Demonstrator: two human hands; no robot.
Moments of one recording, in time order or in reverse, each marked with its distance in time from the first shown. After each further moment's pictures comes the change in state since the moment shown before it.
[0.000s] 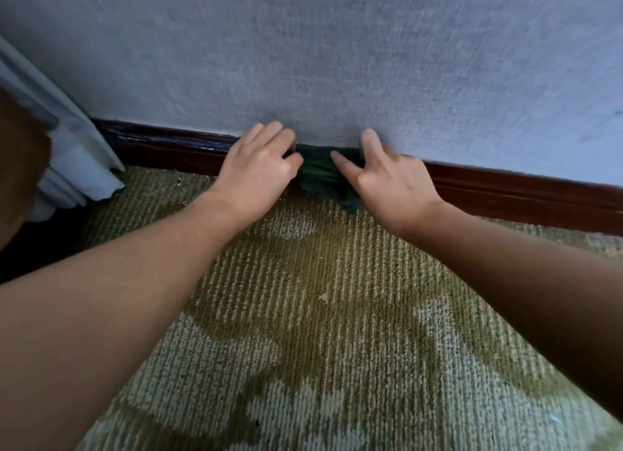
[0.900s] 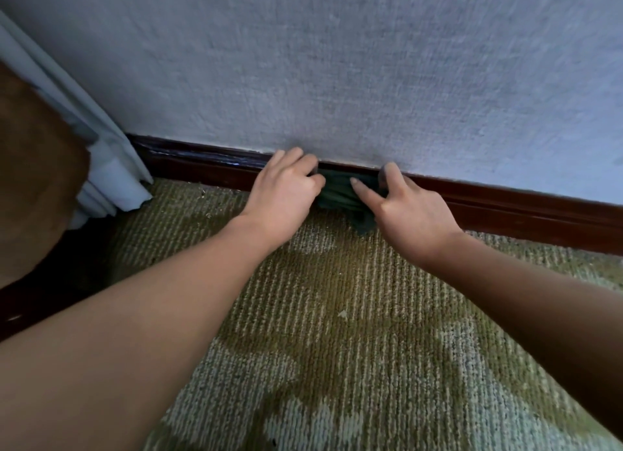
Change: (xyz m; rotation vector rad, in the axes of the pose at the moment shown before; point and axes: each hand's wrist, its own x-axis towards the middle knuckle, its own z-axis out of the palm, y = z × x) left_hand -0.002 0.004 0.008 -0.055 0.025 -0.135; right_hand -0.004 -0.006 0.016 0.080 -0.062 0.012
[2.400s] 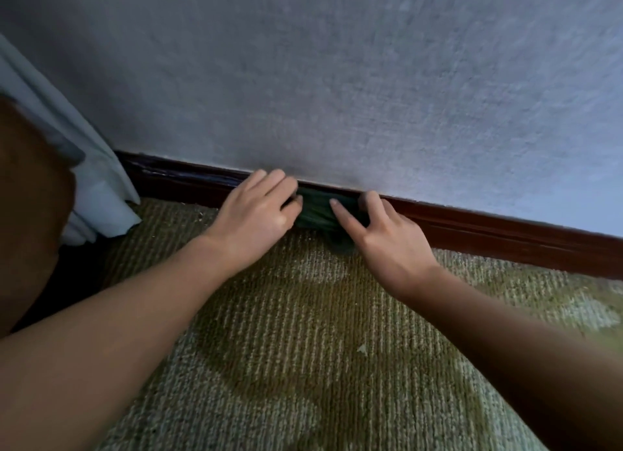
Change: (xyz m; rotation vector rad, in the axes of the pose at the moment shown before) left_hand -0.018 -0.063 0.011 0.071 0.150 0.229; right_hand 0.026 -0.043 -0.007 0.028 0.001 0.001
